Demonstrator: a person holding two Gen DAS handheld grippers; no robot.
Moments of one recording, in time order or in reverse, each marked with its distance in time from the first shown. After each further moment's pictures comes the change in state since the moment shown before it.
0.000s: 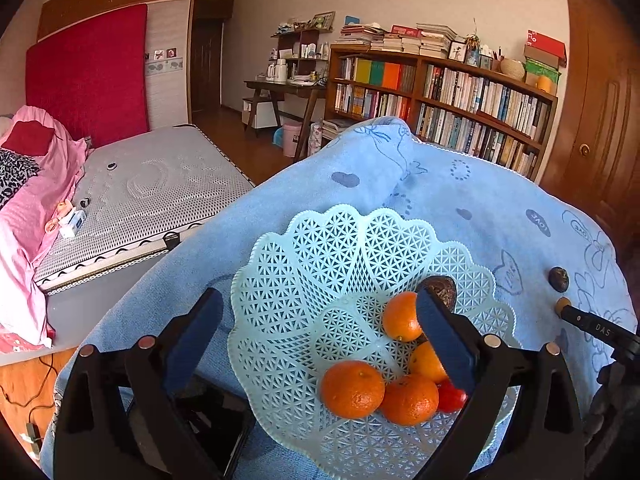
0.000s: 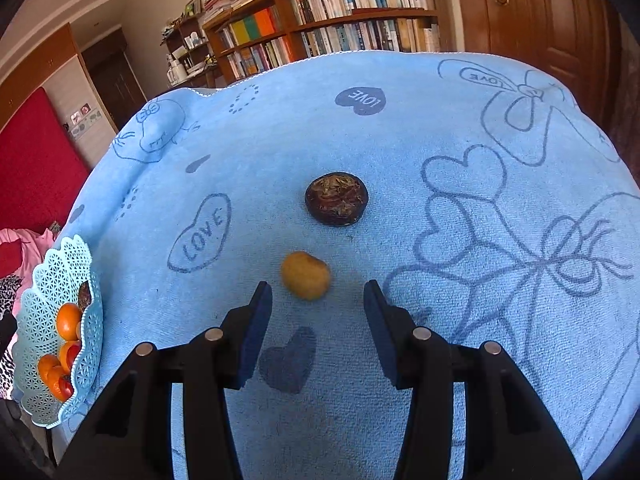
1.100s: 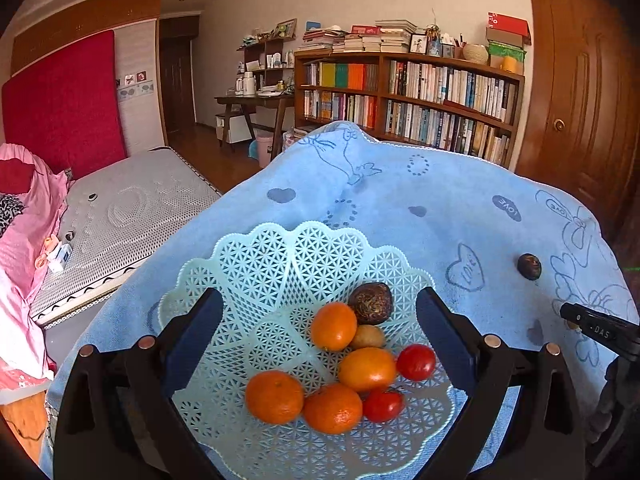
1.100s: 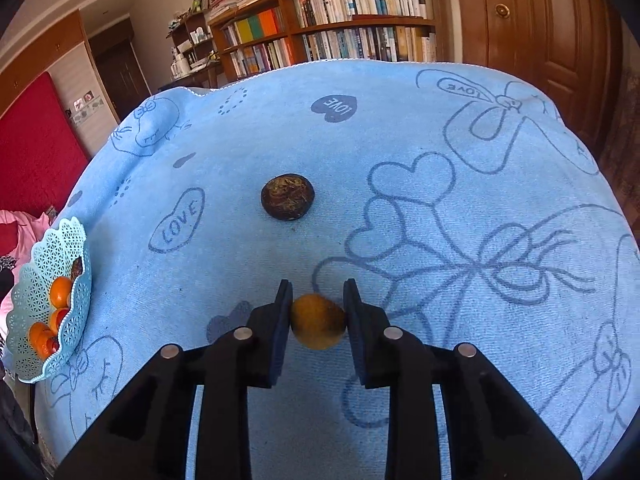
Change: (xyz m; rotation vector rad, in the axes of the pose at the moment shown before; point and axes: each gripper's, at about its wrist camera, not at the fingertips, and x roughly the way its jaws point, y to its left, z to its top) left arm -0.013 -0.061 0.007 0.119 -0.019 -0.066; right arm -0.033 -0.040 -0.006 -0.052 -0.009 -0.018
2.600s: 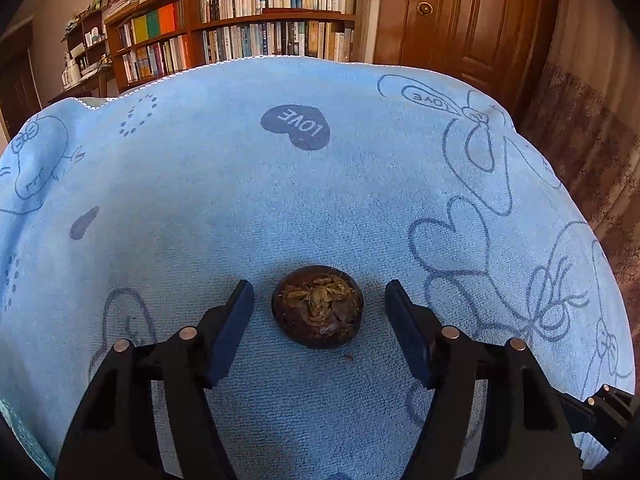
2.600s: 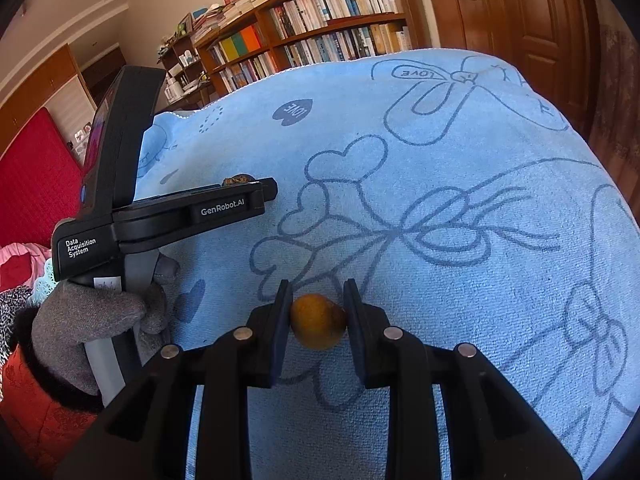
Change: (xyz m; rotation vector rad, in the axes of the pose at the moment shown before) left arm 0.168 -0.277 0.014 0.339 0.274 -0.416; right arm -0.015 -0.055 -0.020 0.107 -0.028 0.051
